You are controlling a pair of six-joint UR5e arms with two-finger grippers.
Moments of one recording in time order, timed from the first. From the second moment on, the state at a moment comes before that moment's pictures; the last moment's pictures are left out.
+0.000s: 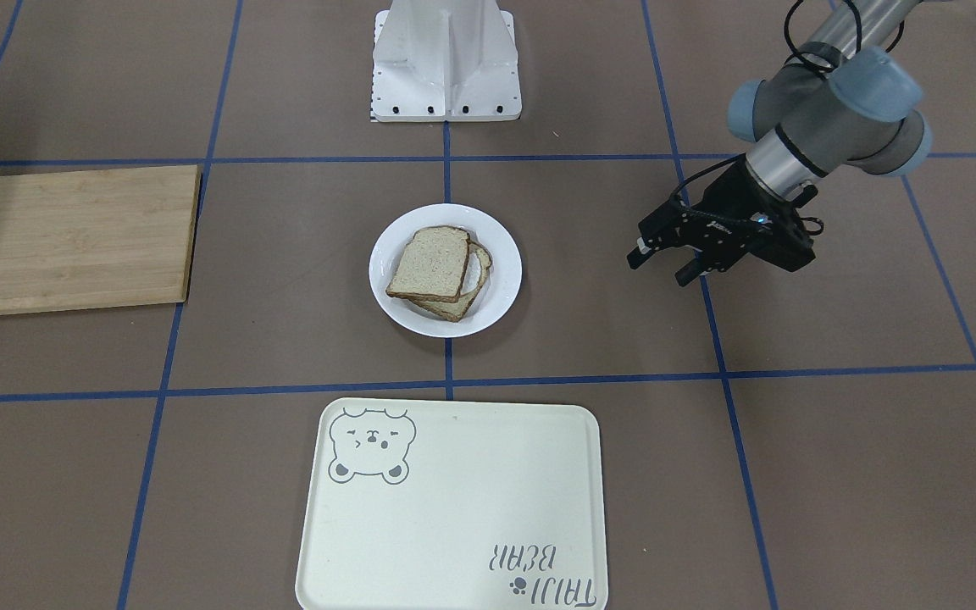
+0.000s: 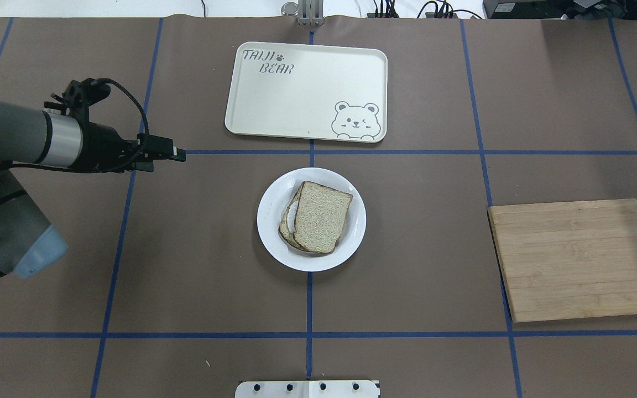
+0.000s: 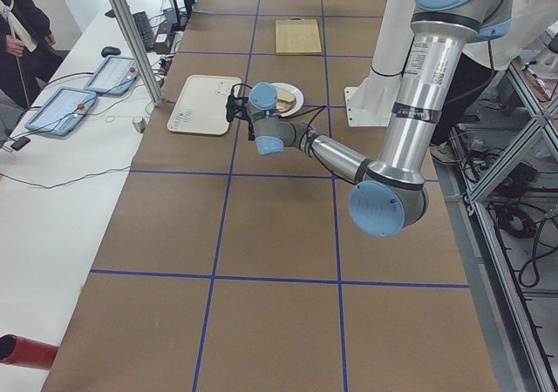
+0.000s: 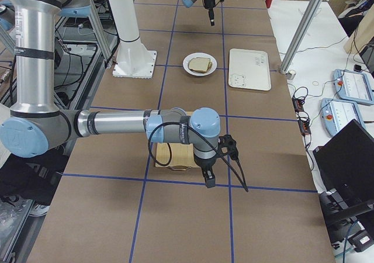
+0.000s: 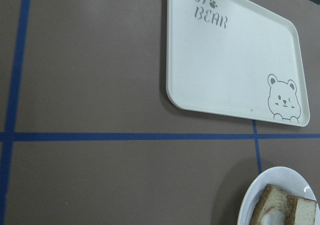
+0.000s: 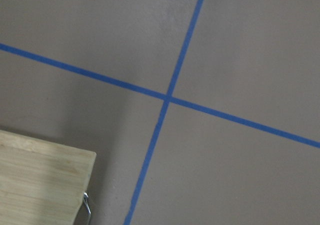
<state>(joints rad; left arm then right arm) -0.78 -1.84 -1.61 -2.63 -2.08 -1.39 1.64 -1.68 1.76 -1.62 2.27 -0.32</state>
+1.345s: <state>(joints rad) -0.46 -1.98 -1.39 -2.96 -1.84 -1.60 1.65 -1.69 1.77 -1.63 2.30 -0.32</state>
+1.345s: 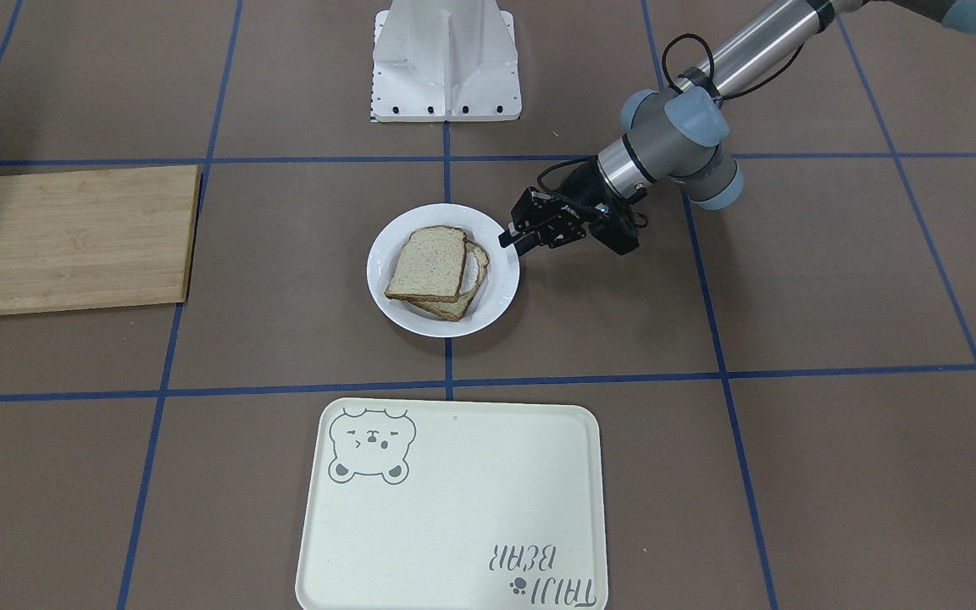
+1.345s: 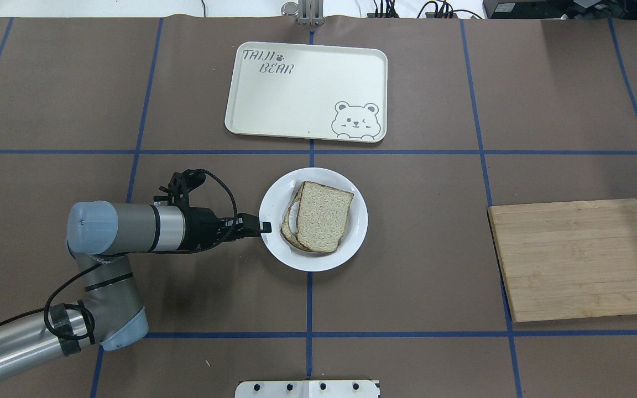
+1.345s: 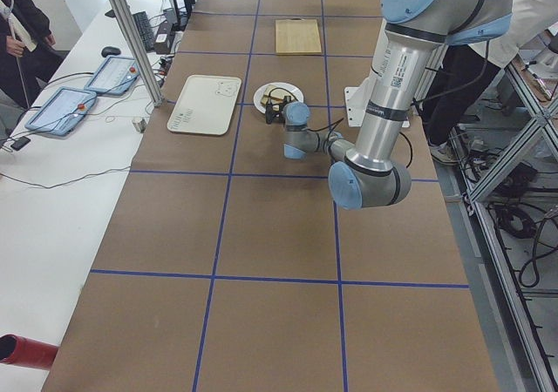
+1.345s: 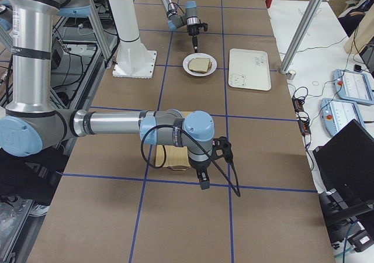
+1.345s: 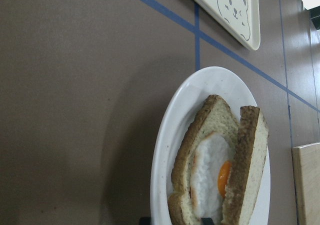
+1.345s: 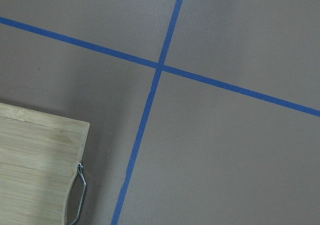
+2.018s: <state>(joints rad) -0.44 -2.03 -1.35 -2.95 -1.80 -1.60 1.65 -1.69 1.76 -1.63 2.30 -0.32</state>
